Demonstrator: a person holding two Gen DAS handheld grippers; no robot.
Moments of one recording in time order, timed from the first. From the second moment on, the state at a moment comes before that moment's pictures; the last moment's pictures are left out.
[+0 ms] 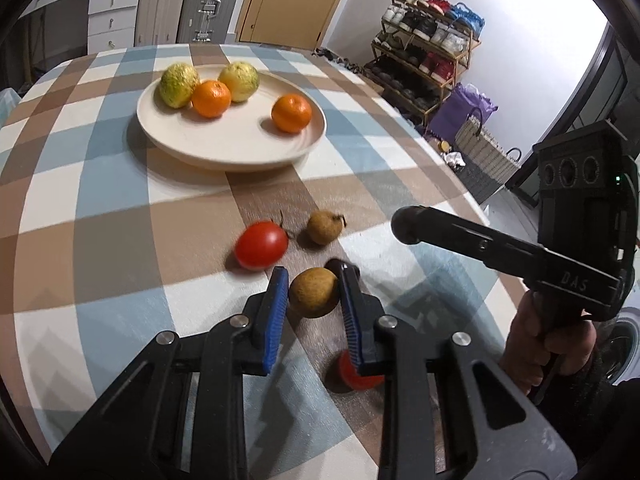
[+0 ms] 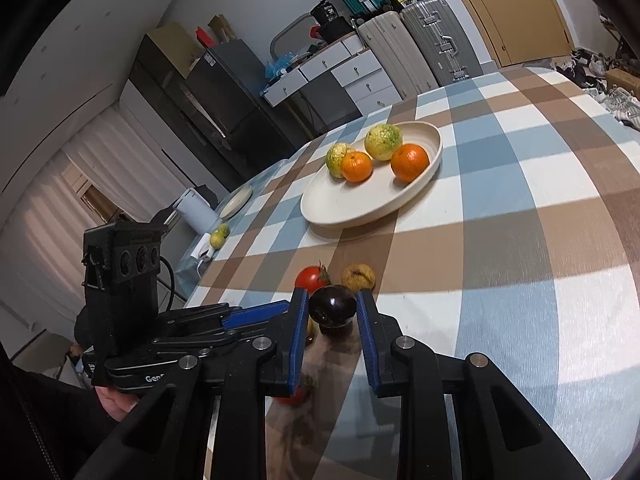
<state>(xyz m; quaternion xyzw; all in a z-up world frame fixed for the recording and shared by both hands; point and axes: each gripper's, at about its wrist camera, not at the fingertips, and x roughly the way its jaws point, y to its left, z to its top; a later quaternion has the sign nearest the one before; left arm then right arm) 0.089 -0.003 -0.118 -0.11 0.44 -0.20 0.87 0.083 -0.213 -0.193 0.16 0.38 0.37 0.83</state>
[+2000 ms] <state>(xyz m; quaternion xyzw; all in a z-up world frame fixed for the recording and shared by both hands) 0.269 0.082 -0.123 -0.11 0.40 -0.12 0.90 0.326 -0.068 -0.177 0.04 0.43 0.32 0.84</state>
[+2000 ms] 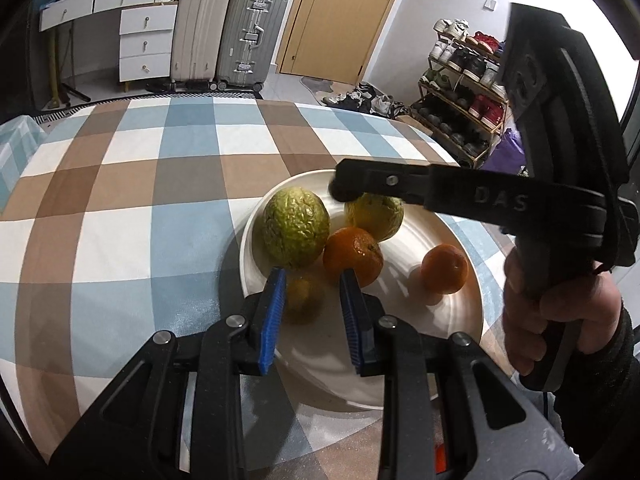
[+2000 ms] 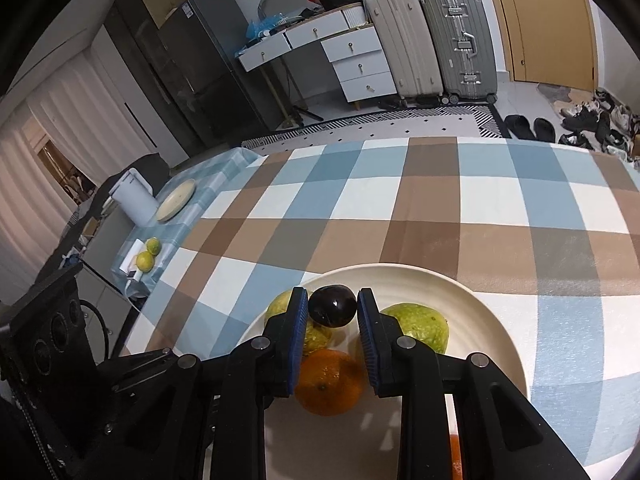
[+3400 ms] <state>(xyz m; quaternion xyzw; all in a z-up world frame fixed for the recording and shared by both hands) 0.044 0.014 -0.056 -0.06 0.35 -0.07 0.93 0.044 -0.204 -0.122 0.07 0.25 0.30 0.92</state>
